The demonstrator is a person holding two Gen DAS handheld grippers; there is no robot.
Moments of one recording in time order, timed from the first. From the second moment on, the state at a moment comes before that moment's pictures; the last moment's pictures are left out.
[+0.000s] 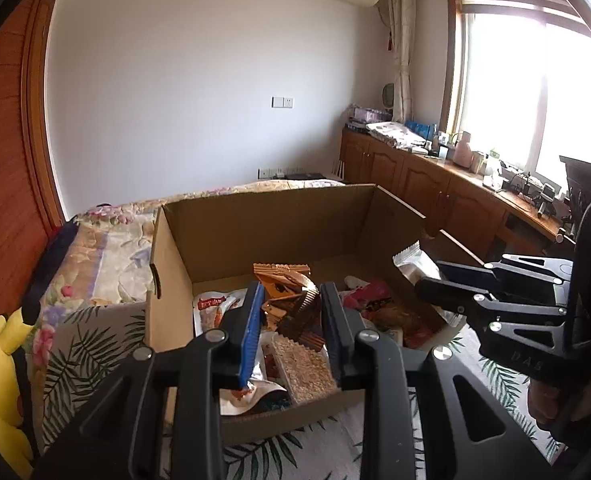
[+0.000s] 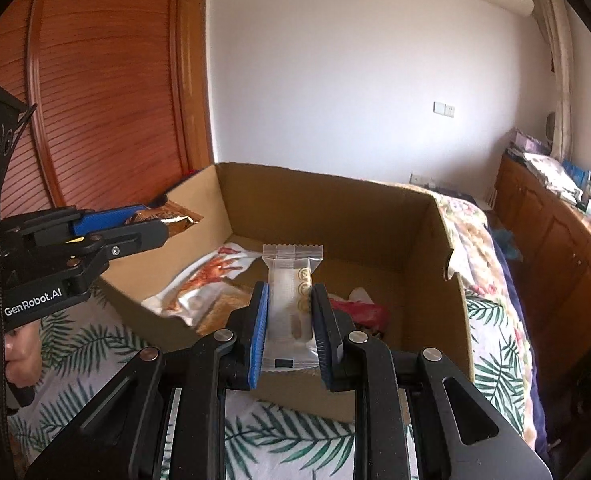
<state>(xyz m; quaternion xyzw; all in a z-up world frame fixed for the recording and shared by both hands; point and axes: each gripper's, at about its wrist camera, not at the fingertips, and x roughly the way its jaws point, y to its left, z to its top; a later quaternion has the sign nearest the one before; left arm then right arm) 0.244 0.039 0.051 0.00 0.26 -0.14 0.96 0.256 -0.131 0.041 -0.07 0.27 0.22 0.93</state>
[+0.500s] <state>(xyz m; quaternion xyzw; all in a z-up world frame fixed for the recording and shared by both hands) 0.259 0.032 0.035 0.00 0.28 -0.14 0.95 0.289 -0.130 0.021 -0.05 0.30 0.21 0.93</state>
